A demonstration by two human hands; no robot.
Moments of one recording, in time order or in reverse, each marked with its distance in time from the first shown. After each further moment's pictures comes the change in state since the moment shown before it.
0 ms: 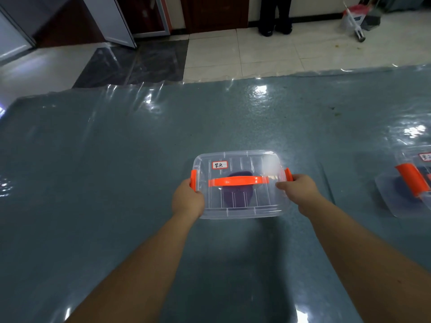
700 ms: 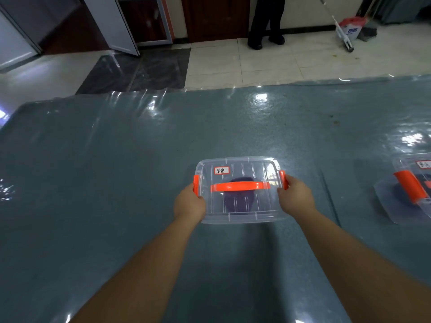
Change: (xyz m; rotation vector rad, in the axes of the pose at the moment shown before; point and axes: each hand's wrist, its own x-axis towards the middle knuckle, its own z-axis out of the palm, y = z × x) left_hand 0.001 -0.001 -0.004 0.100 -0.017 0.047; right_hand -0.019 -0.004 0.013 -0.354 0.107 -0.263
